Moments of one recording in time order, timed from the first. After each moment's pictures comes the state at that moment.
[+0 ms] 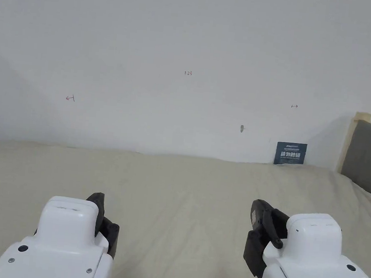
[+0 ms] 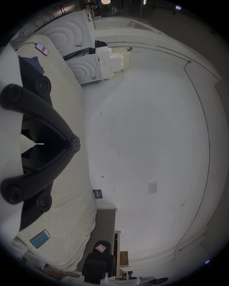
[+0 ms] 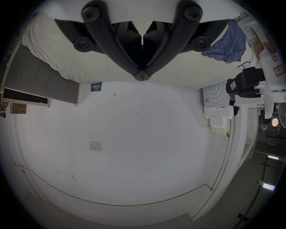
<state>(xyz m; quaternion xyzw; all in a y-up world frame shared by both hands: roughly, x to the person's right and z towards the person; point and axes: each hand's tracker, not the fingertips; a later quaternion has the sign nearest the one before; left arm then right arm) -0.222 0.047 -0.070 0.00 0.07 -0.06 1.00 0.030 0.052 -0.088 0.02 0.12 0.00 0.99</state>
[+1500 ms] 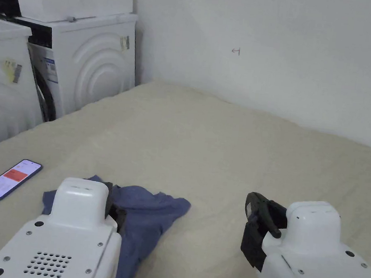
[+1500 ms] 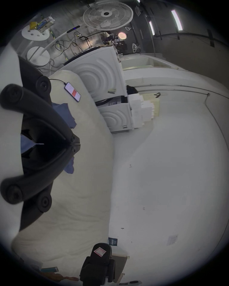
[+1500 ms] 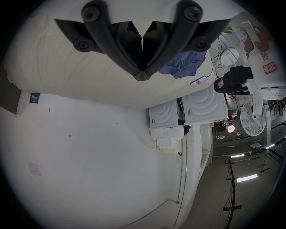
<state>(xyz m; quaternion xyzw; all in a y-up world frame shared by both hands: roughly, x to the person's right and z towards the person) -0.410 -0.023 -0.025 -0.12 0.30 -0.01 0.95 -0.187 -0.010 -0.153 -0.09 0.39 0.01 0.92</state>
